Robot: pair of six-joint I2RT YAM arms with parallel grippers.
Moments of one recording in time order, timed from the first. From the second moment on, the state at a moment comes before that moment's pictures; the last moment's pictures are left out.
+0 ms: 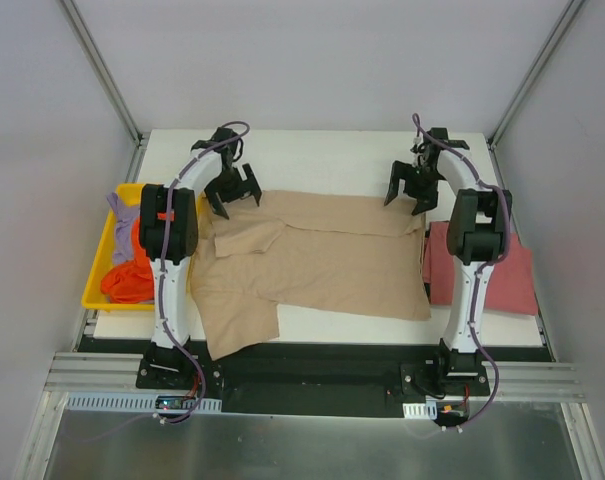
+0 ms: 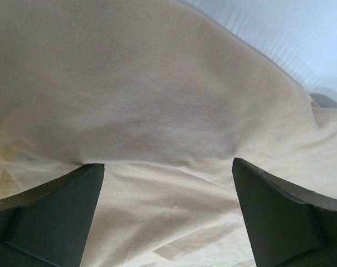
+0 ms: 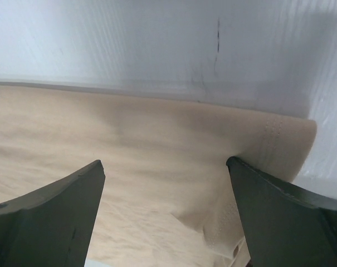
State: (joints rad) left arm -0.17 2.25 1.83 -0.92 0.06 -0.61; right arm 0.03 2.30 1.93 -0.97 -0.25 0.18
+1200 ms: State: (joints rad) left arm -0.26 1.73 1.62 -0.78 0.12 -0.42; right arm 0.13 1.95 1.81 -0.85 -0.20 0.12
